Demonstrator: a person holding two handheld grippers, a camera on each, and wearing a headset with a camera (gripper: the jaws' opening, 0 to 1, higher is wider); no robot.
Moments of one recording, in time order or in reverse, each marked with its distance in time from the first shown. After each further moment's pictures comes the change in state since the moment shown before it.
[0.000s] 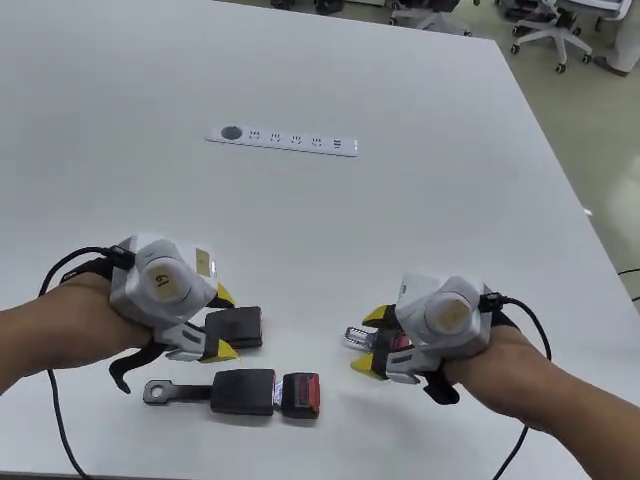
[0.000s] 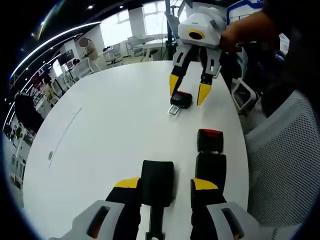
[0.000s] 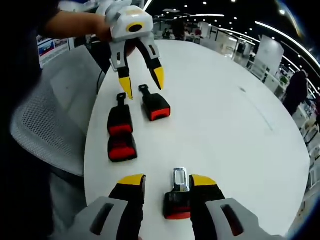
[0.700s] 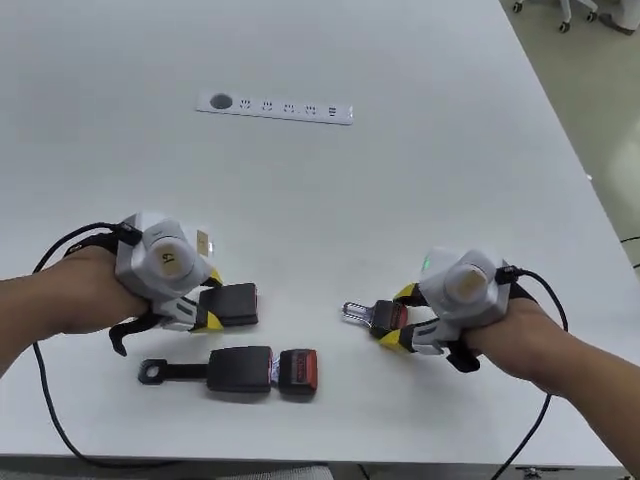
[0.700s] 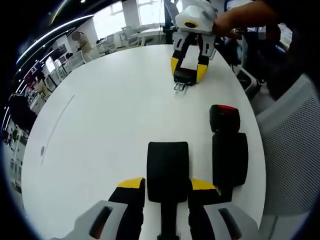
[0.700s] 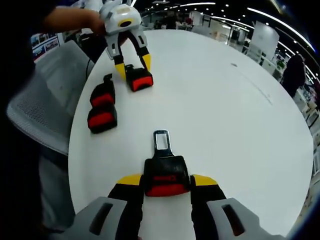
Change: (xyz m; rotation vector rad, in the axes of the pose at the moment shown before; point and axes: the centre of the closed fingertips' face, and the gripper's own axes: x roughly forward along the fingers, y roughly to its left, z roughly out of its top) left arm 0.029 0.014 -0.029 0.026 0.093 -0.042; right arm 0.015 -0.025 -0.059 0.077 0.079 0.011
